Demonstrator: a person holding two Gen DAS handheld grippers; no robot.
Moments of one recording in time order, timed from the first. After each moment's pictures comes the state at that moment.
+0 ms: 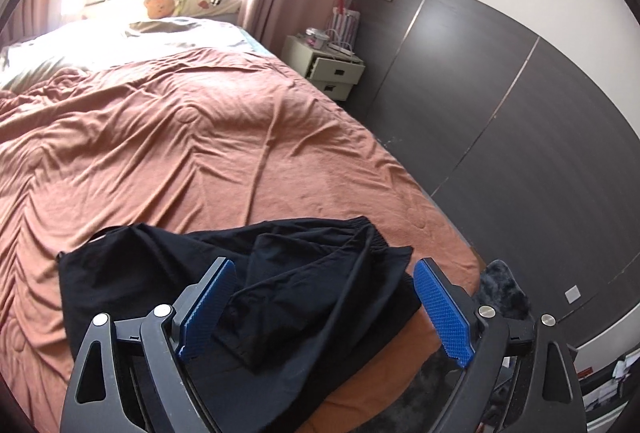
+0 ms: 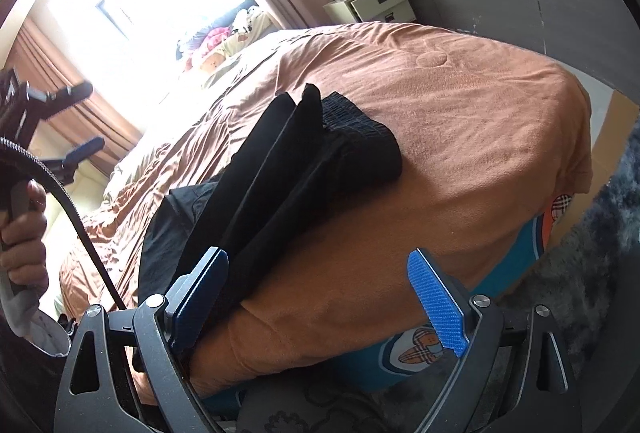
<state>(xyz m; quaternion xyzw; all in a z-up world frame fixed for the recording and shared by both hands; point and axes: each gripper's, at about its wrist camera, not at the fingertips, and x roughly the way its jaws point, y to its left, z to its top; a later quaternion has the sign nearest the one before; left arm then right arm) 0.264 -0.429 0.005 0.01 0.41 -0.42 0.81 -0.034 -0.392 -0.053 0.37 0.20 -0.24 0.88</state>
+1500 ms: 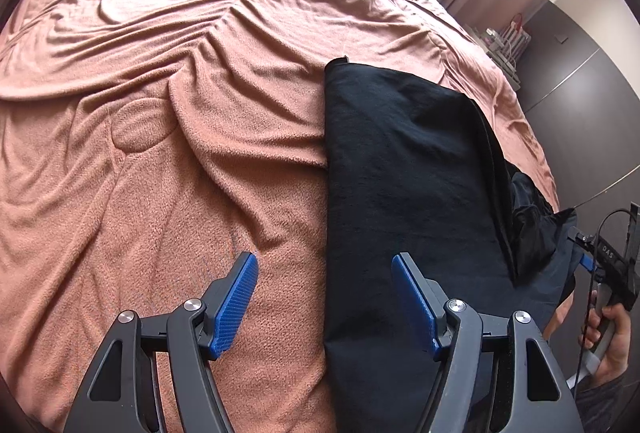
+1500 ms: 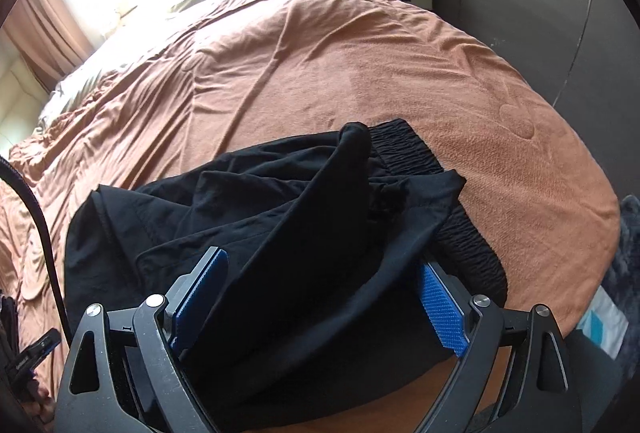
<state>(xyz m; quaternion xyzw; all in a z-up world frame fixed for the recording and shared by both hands) 0.319 -0.193 -0.158 -0.10 0.53 -0.21 0.82 0.193 -0.453 -0.021 0.23 0.38 -0.31 0.84</state>
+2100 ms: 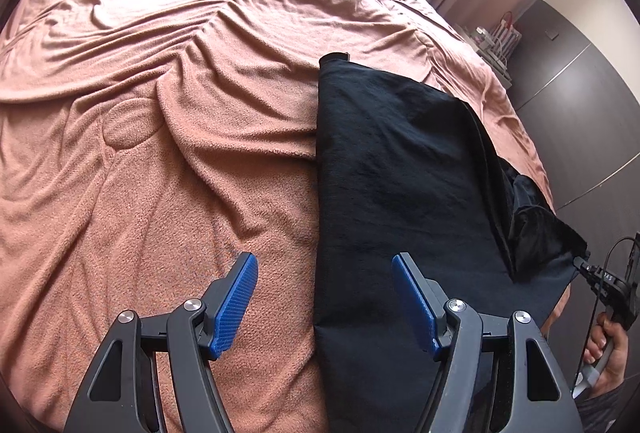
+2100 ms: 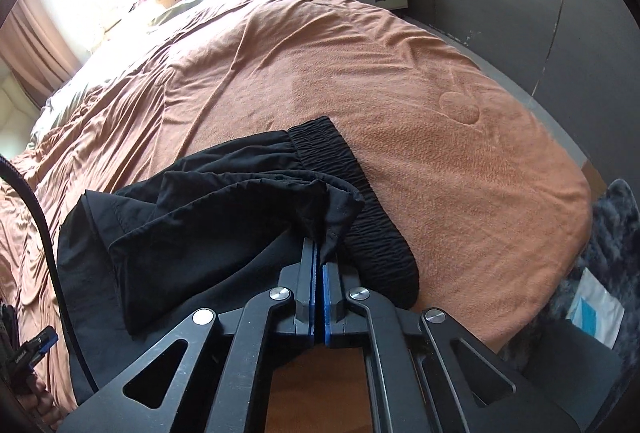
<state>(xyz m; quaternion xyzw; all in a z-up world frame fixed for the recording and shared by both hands) 0.307 -0.202 -0.152 -0.10 0.52 -0.22 0.82 0.125 -0.460 -0.016 0.27 0.35 -0.31 0.84</state>
